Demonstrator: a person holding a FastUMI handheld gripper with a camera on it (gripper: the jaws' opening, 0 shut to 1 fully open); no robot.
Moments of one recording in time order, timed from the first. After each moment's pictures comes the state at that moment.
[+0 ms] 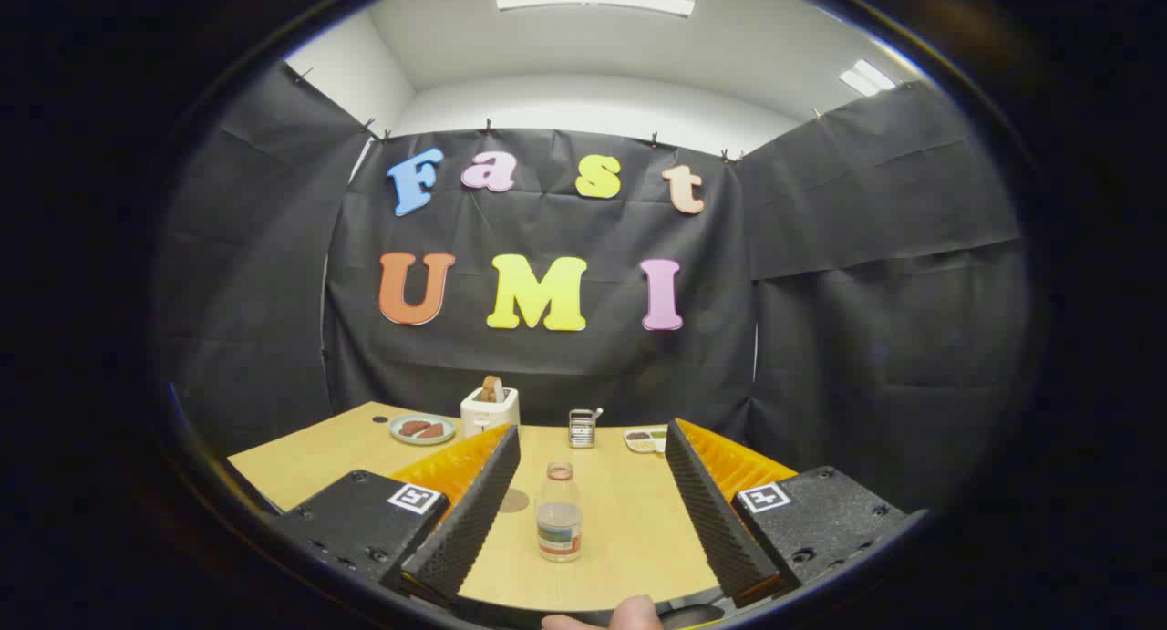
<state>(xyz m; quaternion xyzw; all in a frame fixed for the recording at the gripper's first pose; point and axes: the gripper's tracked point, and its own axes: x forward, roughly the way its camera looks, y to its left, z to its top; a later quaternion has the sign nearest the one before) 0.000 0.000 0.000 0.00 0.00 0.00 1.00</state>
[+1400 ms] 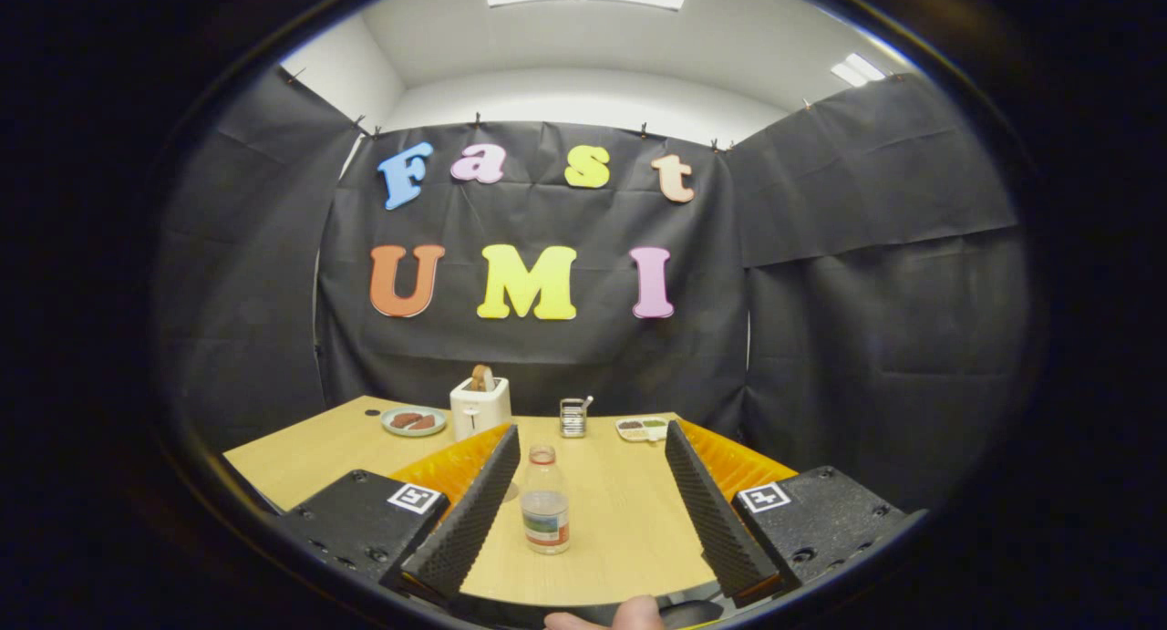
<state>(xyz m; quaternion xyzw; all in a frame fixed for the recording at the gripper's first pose) 0.000 -0.020 -0.023 0.01 0.01 -0.01 1.00</state>
